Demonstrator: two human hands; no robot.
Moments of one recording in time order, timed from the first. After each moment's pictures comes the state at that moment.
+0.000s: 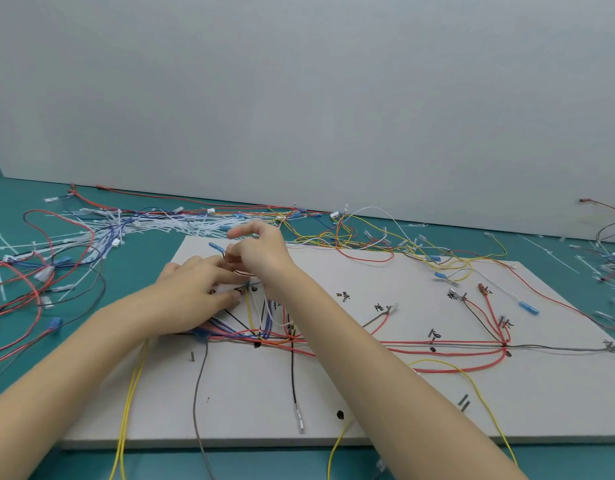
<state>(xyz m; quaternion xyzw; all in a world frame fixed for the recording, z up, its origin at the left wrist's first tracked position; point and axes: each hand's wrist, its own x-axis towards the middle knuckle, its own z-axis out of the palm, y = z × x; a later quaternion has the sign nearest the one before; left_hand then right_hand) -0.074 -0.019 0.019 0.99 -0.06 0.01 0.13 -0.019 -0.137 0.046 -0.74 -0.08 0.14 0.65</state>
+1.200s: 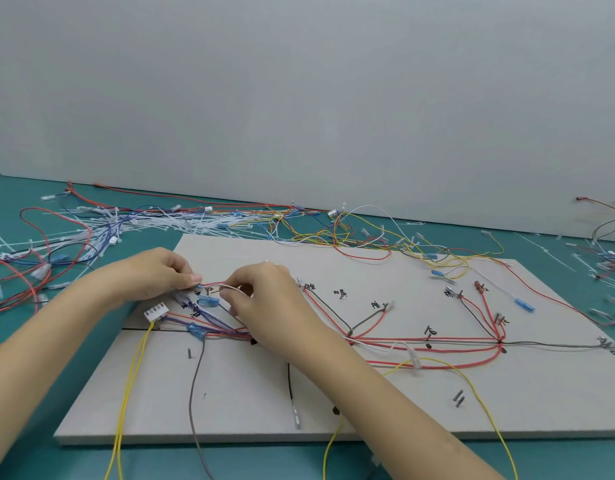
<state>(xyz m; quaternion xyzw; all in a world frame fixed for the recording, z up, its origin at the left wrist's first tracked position) -0.066 0.020 0.029 0.92 0.11 -0.06 0.36 -0.079 -0.184 0.032 -0.87 -0.31 -0.01 0.38</state>
